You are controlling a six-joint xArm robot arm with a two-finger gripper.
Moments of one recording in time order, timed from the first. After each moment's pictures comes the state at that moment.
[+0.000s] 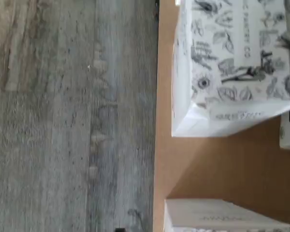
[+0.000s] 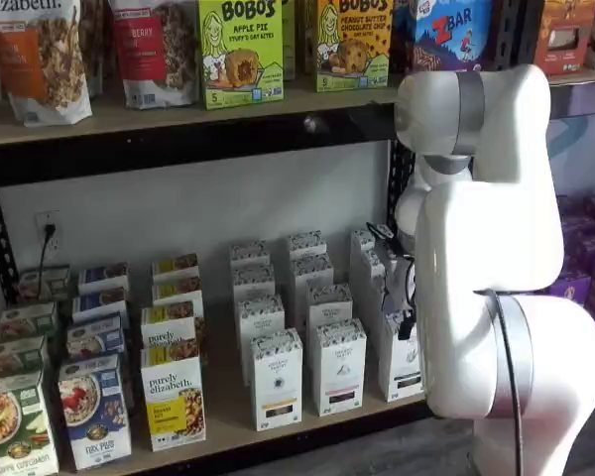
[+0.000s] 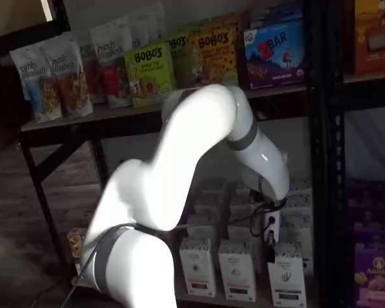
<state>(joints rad) -0.32 0.98 -1.54 0.23 0.63 -2.07</state>
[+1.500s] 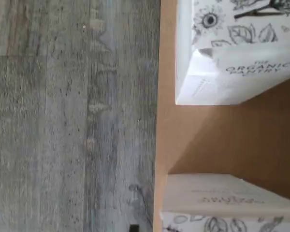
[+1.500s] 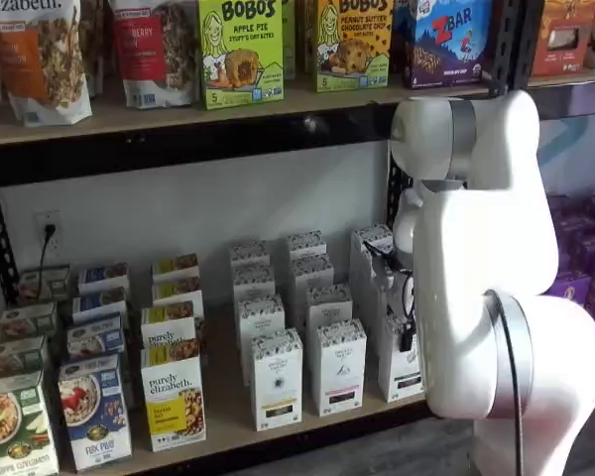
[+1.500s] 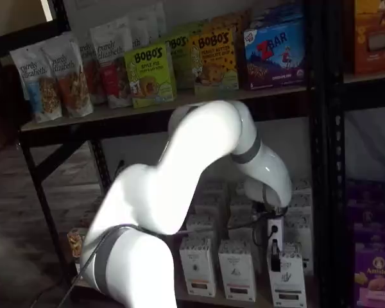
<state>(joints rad) -0.31 1.11 -1.66 0.08 0.63 -1.94</state>
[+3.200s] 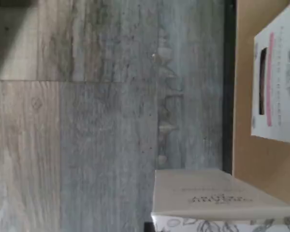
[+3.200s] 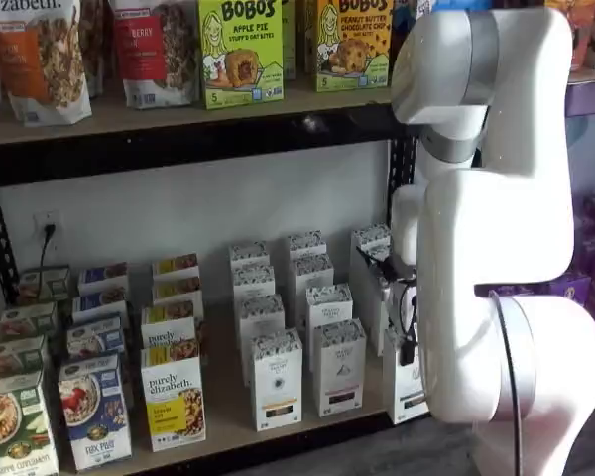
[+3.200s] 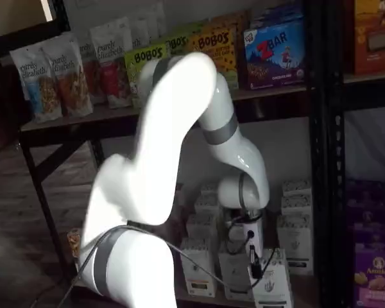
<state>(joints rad) -0.26 0.68 -1.00 -0.14 0.34 -1.69</state>
